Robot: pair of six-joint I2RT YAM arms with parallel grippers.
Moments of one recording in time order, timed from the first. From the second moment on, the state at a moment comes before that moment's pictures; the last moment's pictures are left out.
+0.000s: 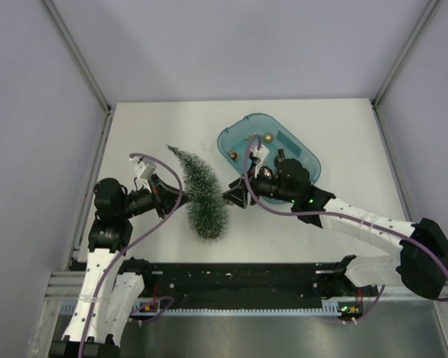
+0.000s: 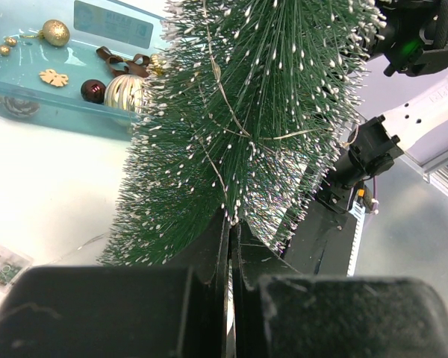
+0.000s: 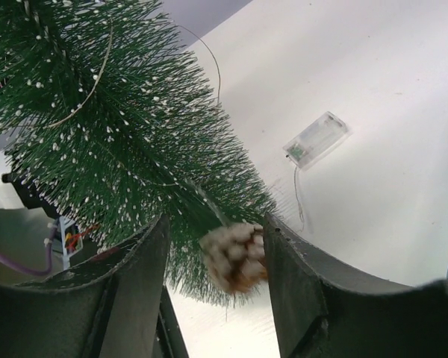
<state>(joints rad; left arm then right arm) -0.04 0.60 0.58 -0.10 1.08 -0.34 0.83 1.24 0.77 0.28 -0.37 0.32</state>
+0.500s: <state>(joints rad) -0.04 0.60 0.58 -0.10 1.08 -0.31 0.83 1.22 0.77 0.26 -0.35 0.31</state>
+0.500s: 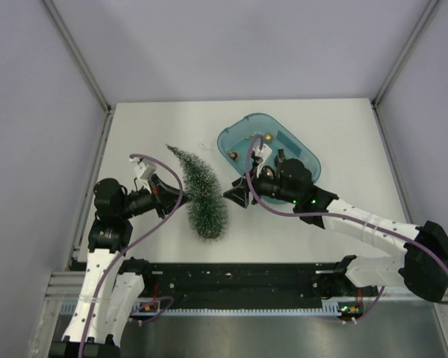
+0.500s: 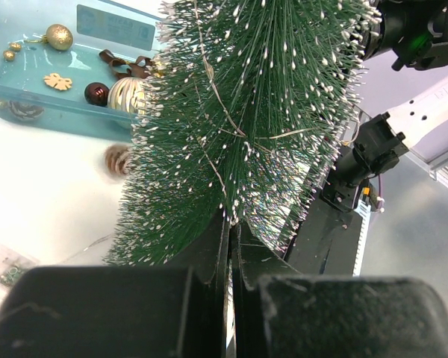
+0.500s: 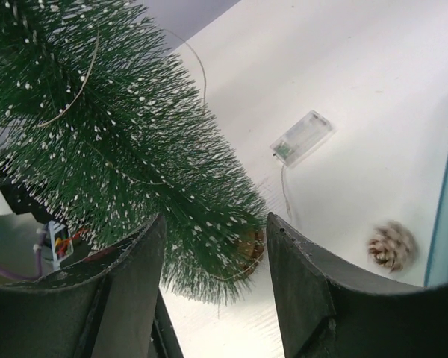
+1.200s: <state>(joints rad) -0.04 0.58 0.58 -0.13 1.08 -0.29 0.56 1.72 1.27 0.02 0.06 0.31</state>
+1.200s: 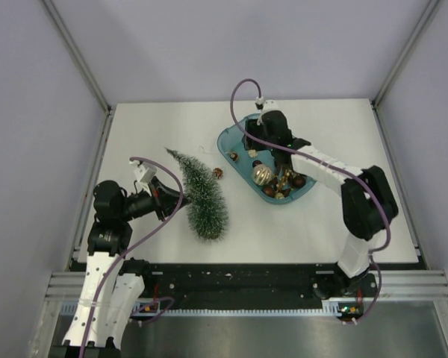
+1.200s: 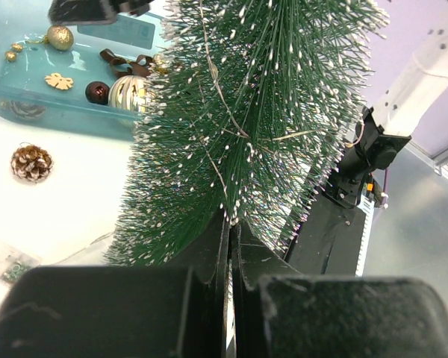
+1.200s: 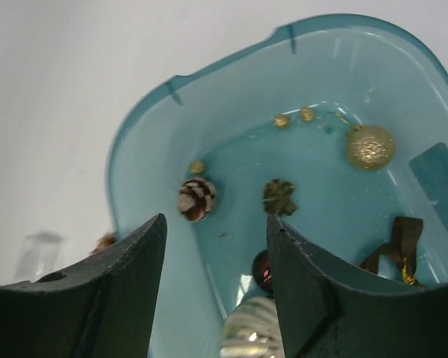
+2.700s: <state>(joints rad) -0.04 0.58 0.58 -0.14 1.06 -0.26 0.46 2.23 1.63 -0.16 0.46 0.34</state>
